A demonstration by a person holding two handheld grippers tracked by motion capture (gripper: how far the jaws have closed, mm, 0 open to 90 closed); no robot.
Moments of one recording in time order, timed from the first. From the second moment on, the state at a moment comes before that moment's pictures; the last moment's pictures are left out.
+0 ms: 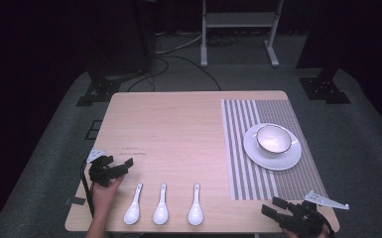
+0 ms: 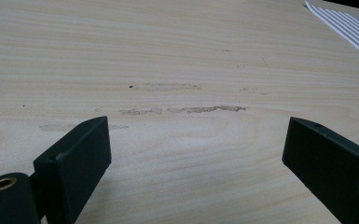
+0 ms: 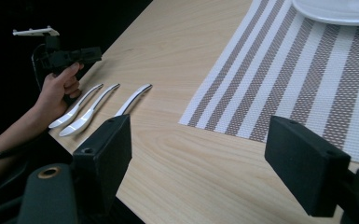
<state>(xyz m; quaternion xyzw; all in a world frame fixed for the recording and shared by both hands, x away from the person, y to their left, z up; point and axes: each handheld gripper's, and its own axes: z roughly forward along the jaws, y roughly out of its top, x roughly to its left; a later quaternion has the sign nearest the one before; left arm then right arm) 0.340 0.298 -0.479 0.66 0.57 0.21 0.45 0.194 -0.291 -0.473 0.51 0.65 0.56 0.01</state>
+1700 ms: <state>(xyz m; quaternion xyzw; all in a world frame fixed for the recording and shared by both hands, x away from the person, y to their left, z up) 0.340 0.301 -0.480 0.65 0.57 0.20 0.46 0.283 -0.154 -0.457 0.44 0.72 0.52 -0.14</state>
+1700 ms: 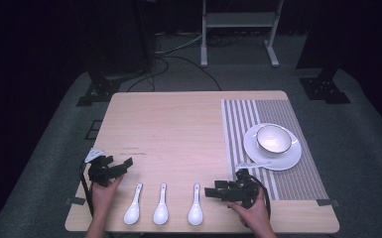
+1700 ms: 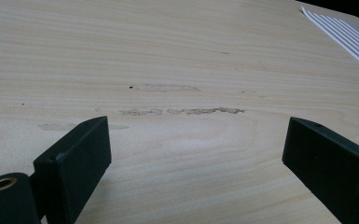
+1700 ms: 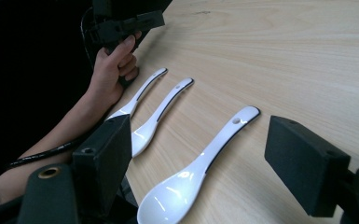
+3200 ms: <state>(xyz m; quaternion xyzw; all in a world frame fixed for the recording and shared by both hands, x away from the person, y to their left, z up) 0.340 0.301 -0.479 0.65 0.57 0.20 0.46 0.310 -0.102 -0.483 0.48 0.75 0.44 -0.13</state>
